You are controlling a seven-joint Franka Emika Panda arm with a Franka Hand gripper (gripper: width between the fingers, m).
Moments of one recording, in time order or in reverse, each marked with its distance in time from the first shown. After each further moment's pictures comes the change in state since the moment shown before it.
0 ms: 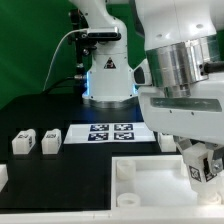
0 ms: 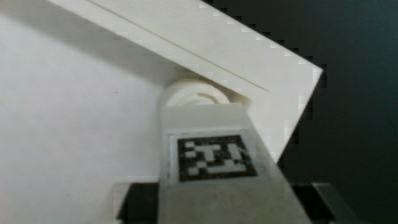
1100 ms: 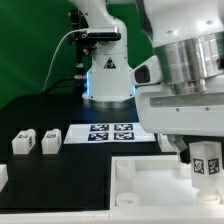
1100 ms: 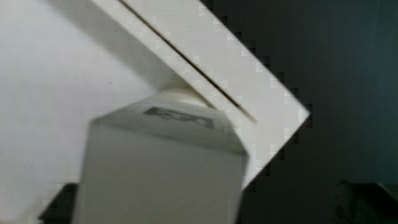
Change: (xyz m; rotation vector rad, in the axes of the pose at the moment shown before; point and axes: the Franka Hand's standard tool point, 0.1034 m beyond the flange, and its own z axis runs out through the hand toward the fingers) arm -0.007 -0.004 -0.002 -0.004 0.013 -0.446
